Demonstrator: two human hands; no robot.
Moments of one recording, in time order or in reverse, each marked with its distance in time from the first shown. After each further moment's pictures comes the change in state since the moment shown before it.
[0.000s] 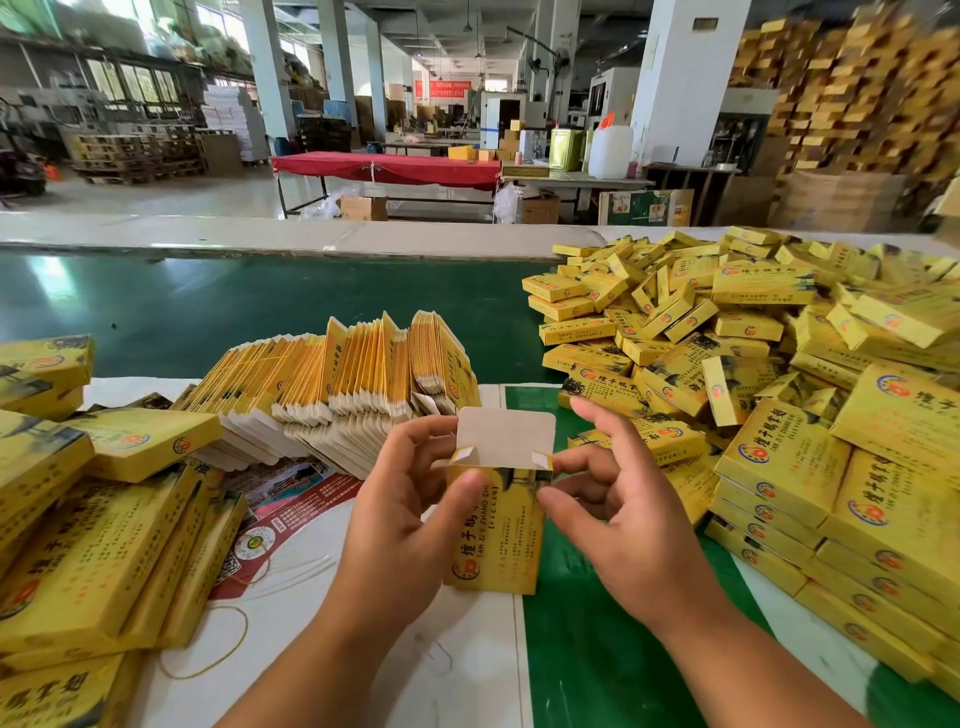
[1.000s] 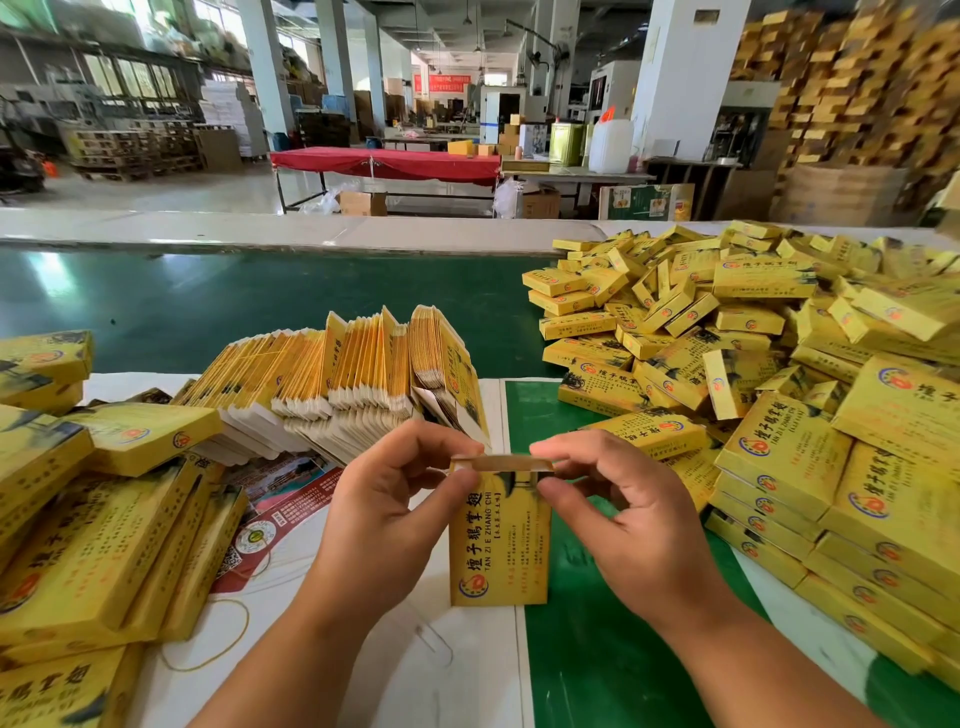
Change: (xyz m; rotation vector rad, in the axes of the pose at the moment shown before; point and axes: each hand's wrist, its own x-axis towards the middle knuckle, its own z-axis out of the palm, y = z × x) left_hand 0.006 0.003 -0.015 0.124 -0.067 0.100; right_hand 0.002 -0.006 -0.002 -0.180 0.005 -0.250
